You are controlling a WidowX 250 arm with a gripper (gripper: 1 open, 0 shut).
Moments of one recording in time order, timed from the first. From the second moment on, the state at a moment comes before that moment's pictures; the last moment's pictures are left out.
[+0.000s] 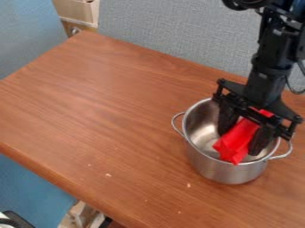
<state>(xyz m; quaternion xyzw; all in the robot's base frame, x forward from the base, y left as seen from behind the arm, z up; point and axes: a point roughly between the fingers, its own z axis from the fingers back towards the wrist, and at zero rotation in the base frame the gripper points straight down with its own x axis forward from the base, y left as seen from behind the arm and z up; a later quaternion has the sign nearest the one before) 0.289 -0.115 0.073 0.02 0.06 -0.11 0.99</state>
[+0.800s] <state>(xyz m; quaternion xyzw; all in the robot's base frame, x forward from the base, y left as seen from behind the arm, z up) 0.289 -0.113 0.068 0.02 0.05 -0.10 0.99</state>
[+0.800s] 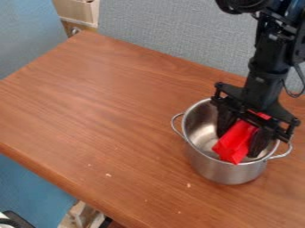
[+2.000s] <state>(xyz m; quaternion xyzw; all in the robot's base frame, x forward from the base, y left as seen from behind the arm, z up) 0.290 -0.104 0.051 0.03 0.04 -0.07 1.00</state>
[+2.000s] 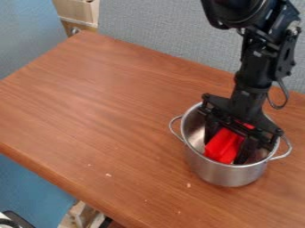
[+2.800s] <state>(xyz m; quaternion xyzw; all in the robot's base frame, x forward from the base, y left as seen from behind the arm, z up) 0.287 -0.104 0.050 0.03 0.05 -0.07 1.00</state>
